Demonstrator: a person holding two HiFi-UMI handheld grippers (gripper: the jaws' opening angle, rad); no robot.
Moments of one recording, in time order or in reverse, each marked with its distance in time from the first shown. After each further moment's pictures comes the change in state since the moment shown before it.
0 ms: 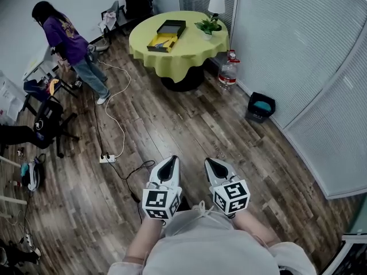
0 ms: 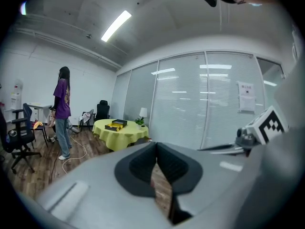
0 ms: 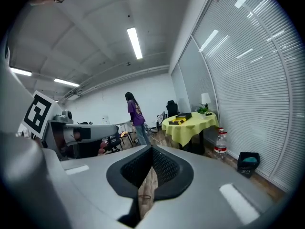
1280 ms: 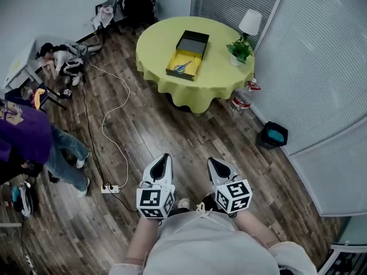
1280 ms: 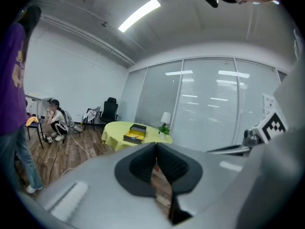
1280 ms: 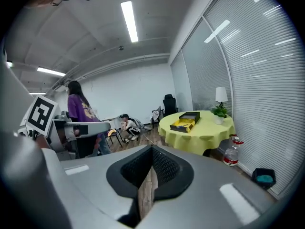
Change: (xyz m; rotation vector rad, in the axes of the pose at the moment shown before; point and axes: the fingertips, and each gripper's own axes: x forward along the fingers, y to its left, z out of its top) left arm 0.249 0.407 0.101 -0.103 -0.013 0.030; right arm 0.438 -0.003 0.138 -0.027 0.092 -0.071
